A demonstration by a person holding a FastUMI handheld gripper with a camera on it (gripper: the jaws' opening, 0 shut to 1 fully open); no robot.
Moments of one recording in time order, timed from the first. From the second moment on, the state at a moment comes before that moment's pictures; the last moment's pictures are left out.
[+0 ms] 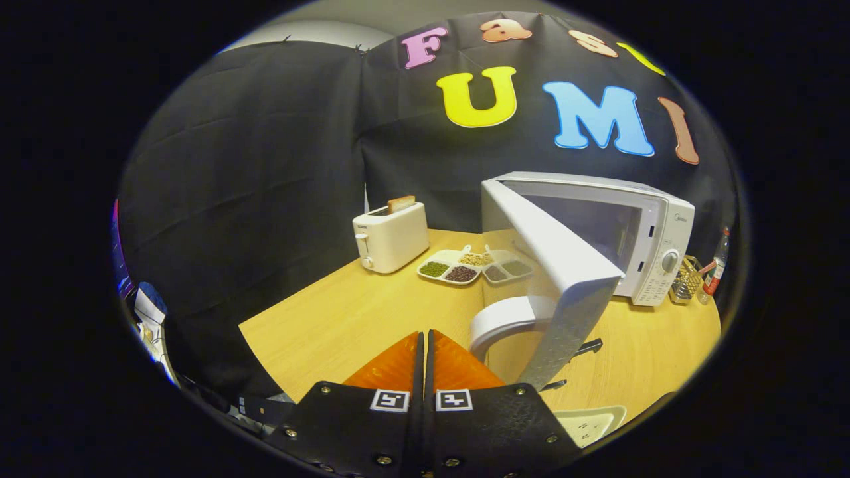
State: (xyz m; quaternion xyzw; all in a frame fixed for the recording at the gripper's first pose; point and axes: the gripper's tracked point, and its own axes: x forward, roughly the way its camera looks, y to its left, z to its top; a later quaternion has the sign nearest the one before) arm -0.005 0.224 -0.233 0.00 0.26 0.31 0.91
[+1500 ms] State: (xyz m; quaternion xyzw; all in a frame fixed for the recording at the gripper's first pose) arm 0.227 0.061 -0.257 0.04 0.25 0.13 0.96
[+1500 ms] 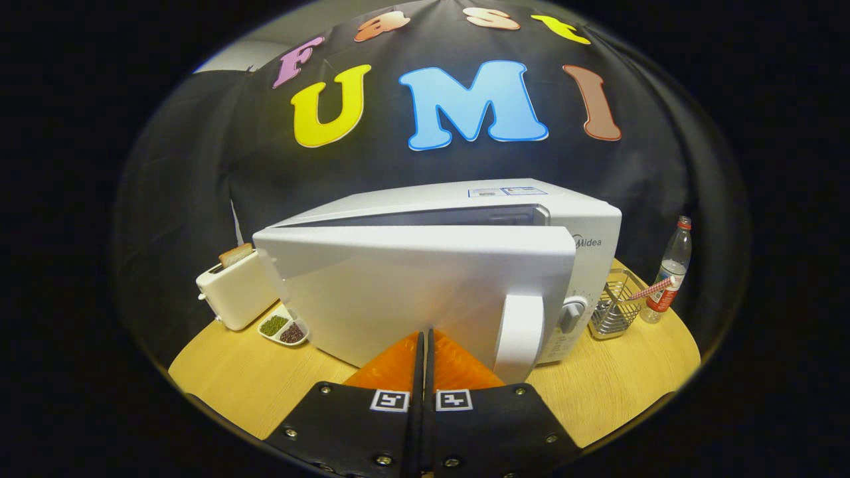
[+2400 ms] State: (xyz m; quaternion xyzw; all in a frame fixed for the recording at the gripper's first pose) arm 0.271 0.048 -0.274 0.03 0.26 0.08 0.96
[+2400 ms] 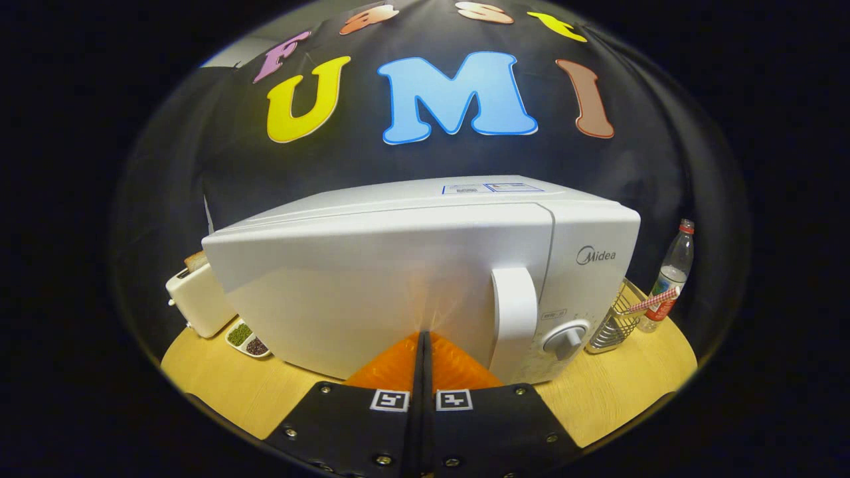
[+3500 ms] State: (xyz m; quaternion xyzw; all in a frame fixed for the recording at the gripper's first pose) arm 0.095 0.051 -0.117 0.01 0.13 0.04 0.99
